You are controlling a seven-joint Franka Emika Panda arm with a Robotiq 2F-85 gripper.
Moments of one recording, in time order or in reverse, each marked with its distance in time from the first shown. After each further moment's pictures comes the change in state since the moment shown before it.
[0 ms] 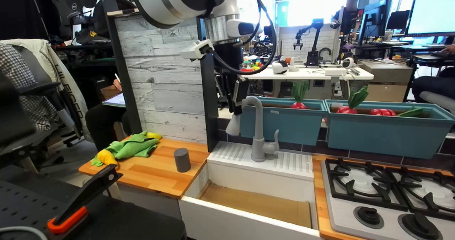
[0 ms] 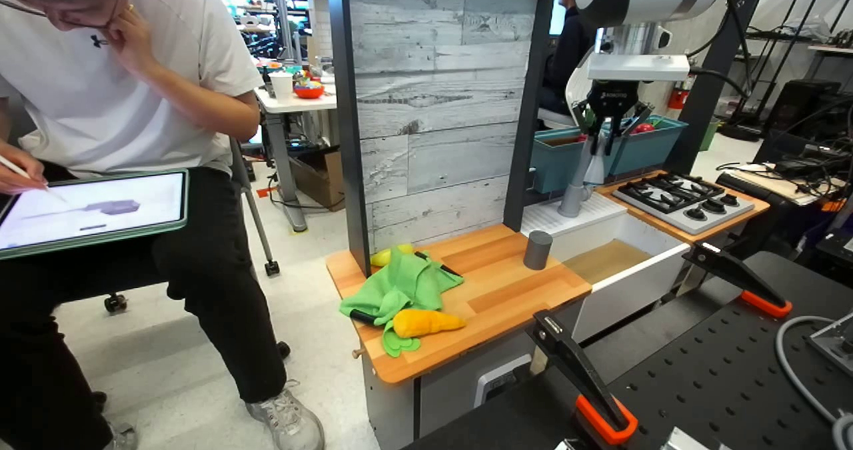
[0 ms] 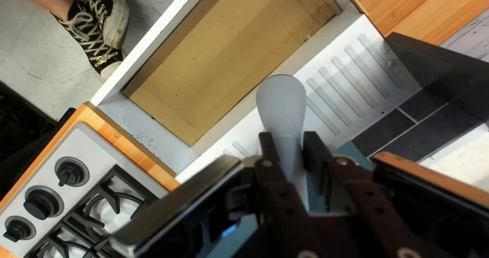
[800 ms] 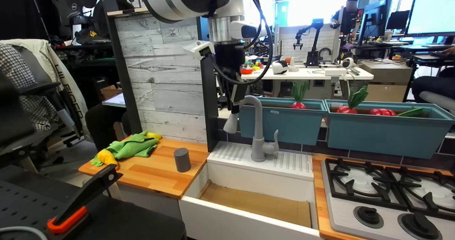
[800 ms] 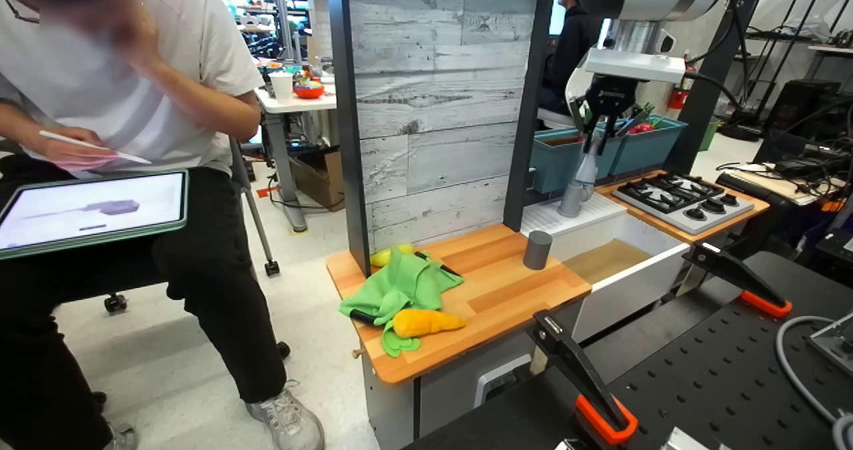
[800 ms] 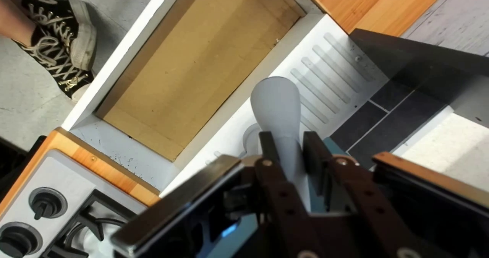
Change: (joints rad) arm -0.060 0.006 0.058 0.023 0.110 -0.008 -0.026
